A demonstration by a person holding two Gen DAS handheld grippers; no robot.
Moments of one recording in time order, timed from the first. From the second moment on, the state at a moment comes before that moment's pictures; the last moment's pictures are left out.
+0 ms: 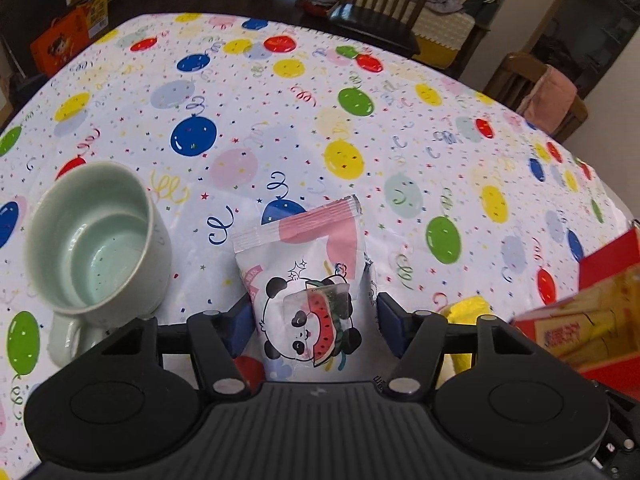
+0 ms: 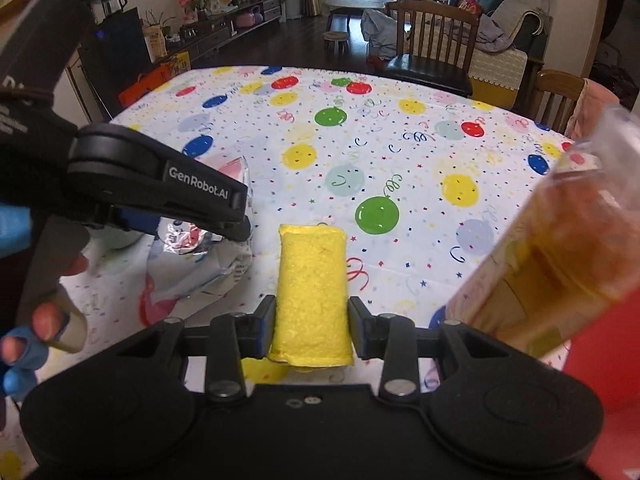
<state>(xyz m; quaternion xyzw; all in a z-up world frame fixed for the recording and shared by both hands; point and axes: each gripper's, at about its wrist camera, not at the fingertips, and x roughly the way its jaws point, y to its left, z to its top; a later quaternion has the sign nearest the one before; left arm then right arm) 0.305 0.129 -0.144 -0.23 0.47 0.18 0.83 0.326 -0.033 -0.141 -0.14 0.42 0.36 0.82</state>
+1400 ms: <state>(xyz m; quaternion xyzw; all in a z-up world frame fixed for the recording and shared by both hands) 0.327 -0.140 -0.004 -0.02 0.40 -0.11 0.91 0.312 -0.347 -0.007 0.01 0.30 0.21 0.93</state>
